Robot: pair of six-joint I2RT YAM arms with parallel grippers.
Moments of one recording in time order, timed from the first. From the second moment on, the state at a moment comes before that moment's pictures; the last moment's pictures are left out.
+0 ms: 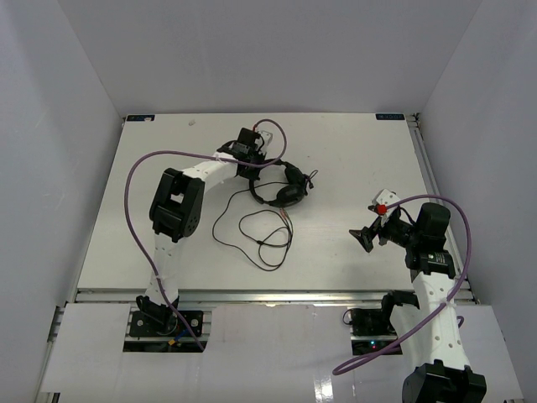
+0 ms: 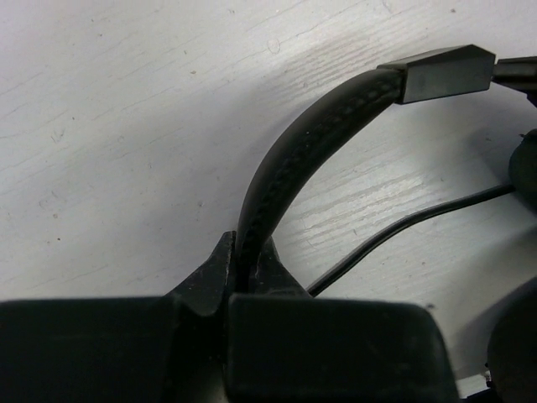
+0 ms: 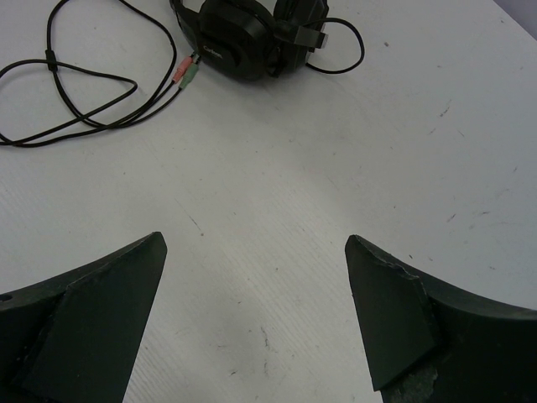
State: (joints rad) left arm -0.47 2.22 1.69 -0.36 -0.02 -0.02; right arm -0.15 0.64 0.48 -0.34 -0.90 -0.64
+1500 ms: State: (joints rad) left arm -0.48 1.04 1.25 -0.21 0.34 -0.57; right arm 0.32 1.12 0.85 -0.05 -1.08 -0.20
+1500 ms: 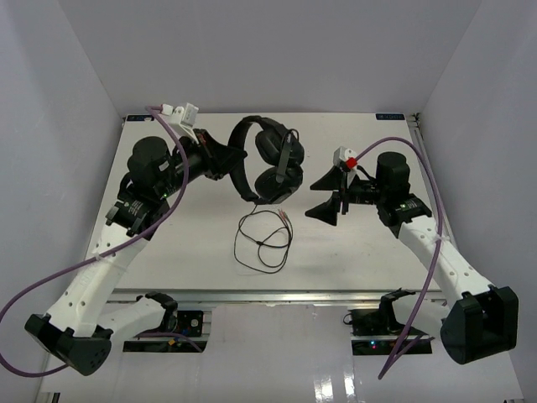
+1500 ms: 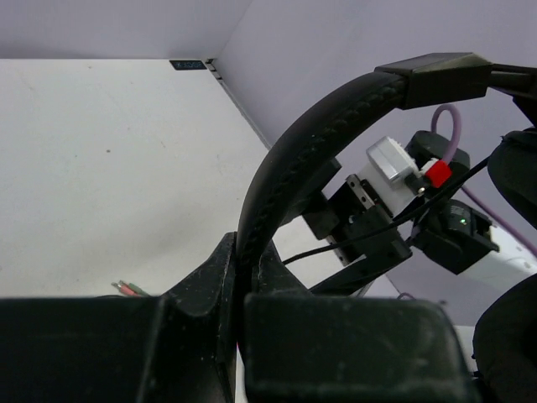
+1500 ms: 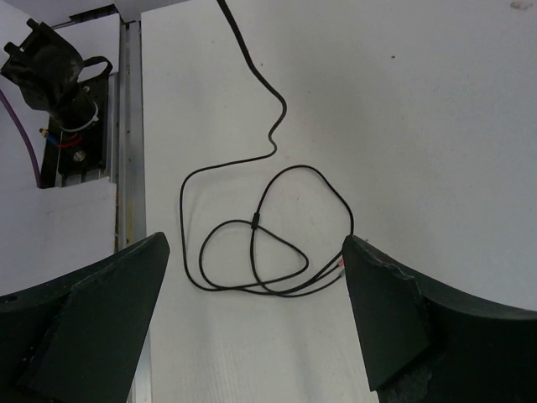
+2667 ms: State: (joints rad) left arm -0.48 1.10 1.40 -0.18 0.20 -0.84; right arm 0.75 1.65 1.05 0.73 -1.06 0.27
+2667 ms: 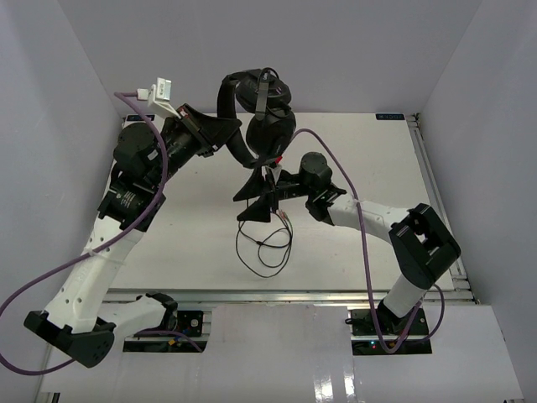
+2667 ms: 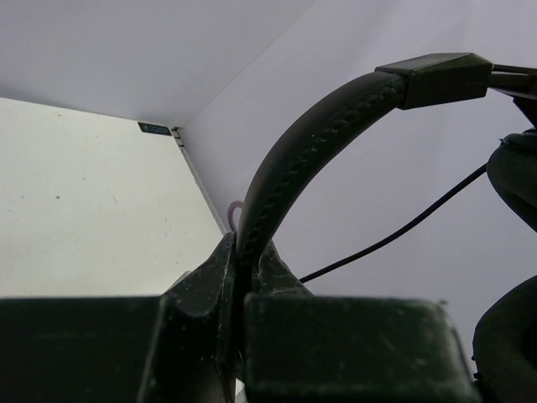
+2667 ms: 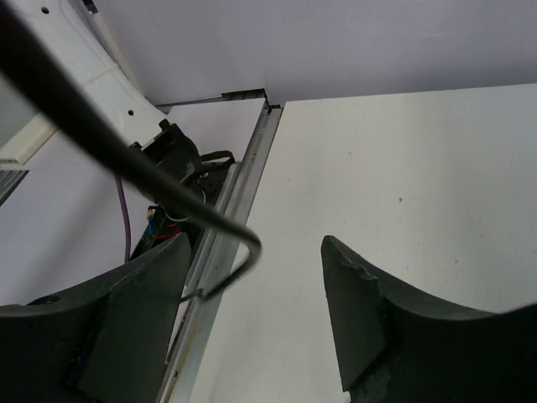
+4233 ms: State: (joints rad) left arm -0.48 1.37 1.13 -0.11 -0.64 -0.47; right arm 0.83 1.29 1.22 -0.64 -0.08 -0.89
